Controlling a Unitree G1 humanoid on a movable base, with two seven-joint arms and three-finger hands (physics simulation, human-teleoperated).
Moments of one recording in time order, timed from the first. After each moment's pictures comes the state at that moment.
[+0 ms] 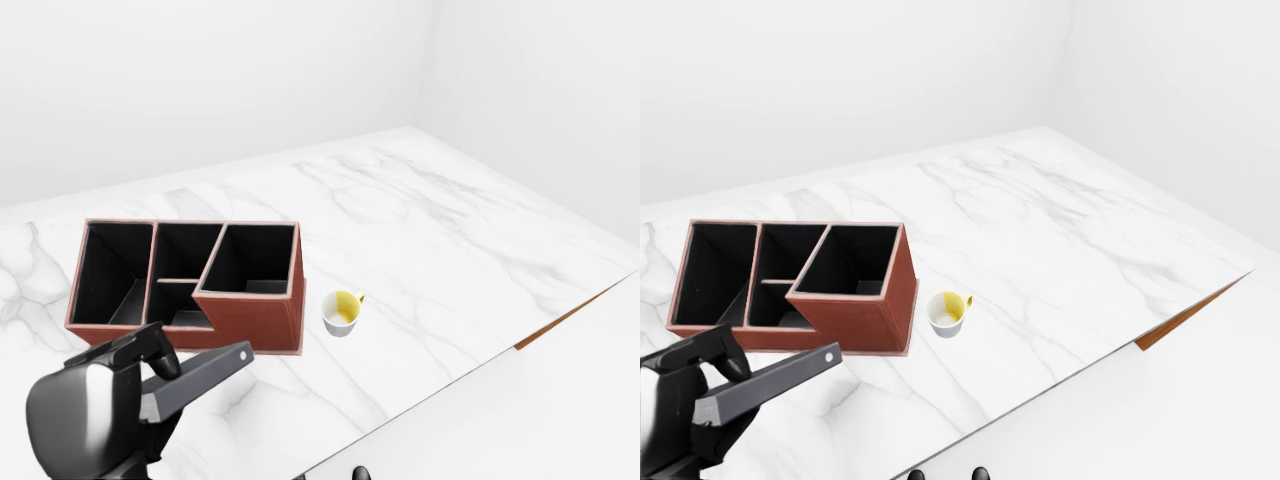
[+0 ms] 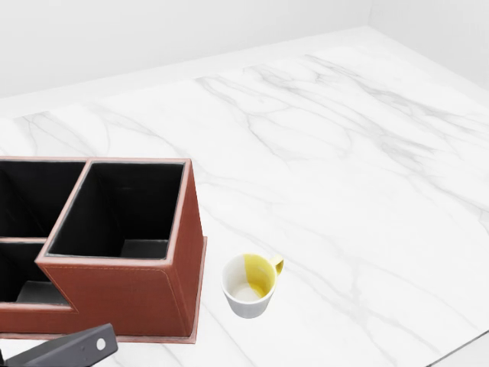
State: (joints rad) left arm 0.57 -0.02 0.24 -0.80 1.09 -0.09 0.27; right arm 0.43 0.02 -1.47 -0.55 0.88 0.09 0.59
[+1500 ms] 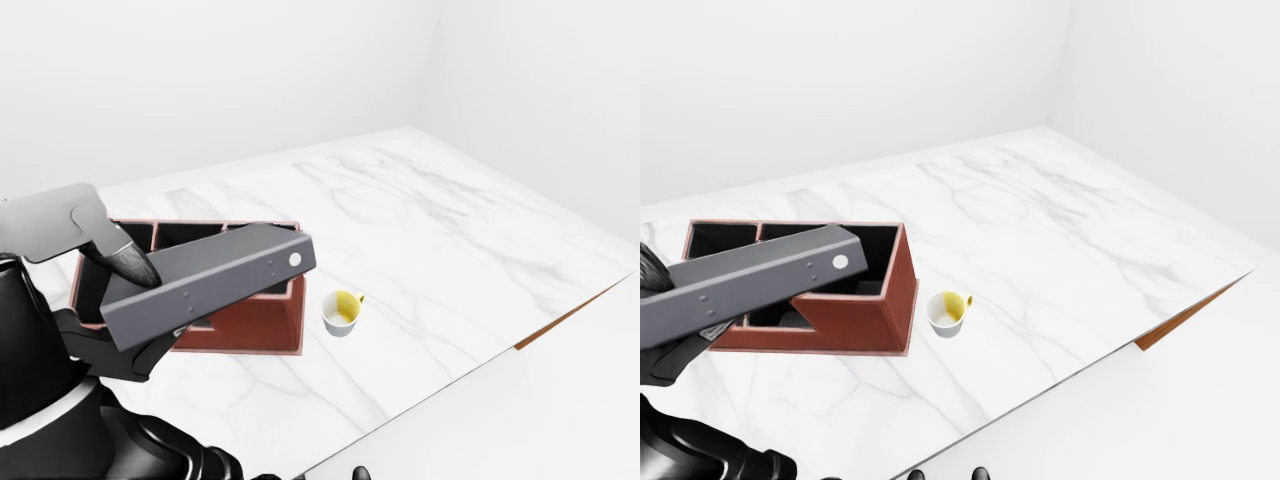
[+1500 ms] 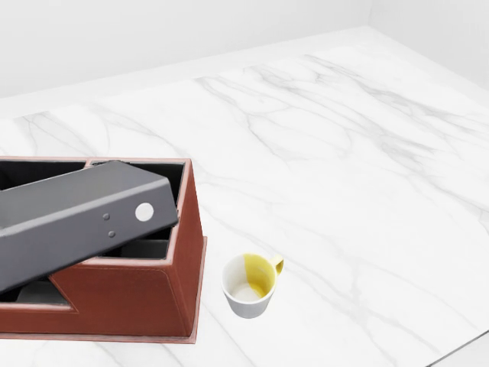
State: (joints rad) left arm -0.31 -0.27 0.49 -1.05 0.75 -0.09 -0.41; right arm 0.43 0.02 -1.48 -0.56 0.89 0.09 0.59
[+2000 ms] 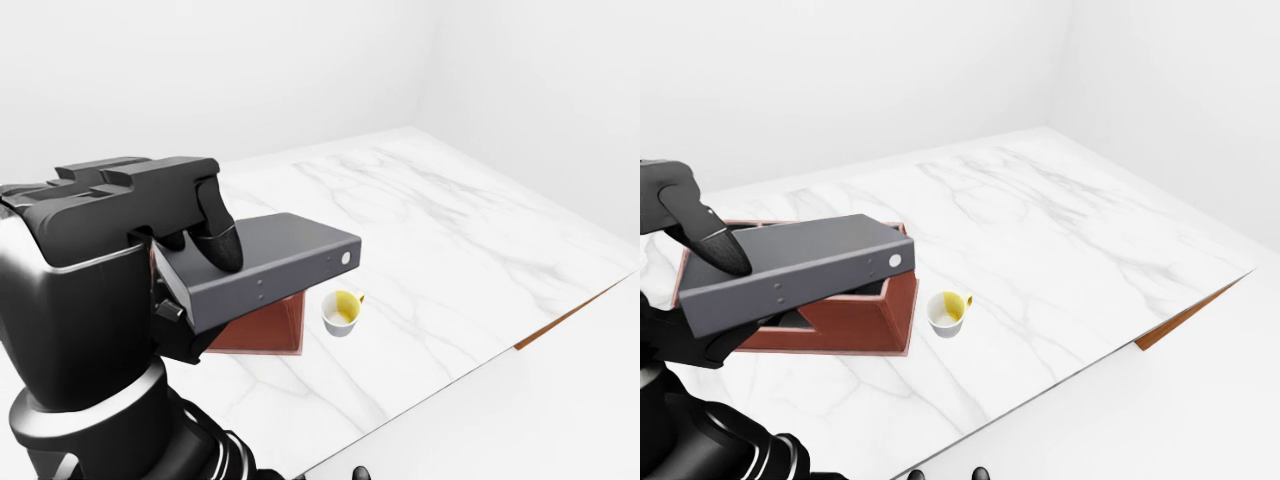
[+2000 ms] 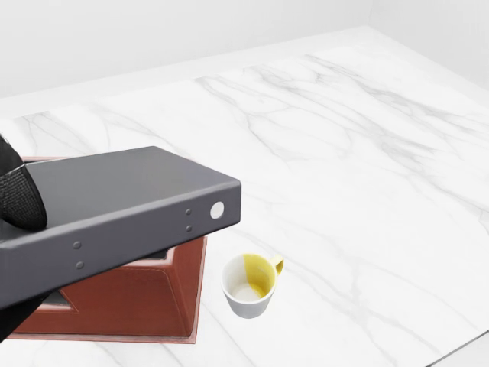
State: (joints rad) left arm -0.37 -0.22 0.14 -1.05 1.09 -0.09 -0.40; right arm 0.43 0.01 -1.49 -0.56 0.89 0.09 0.56
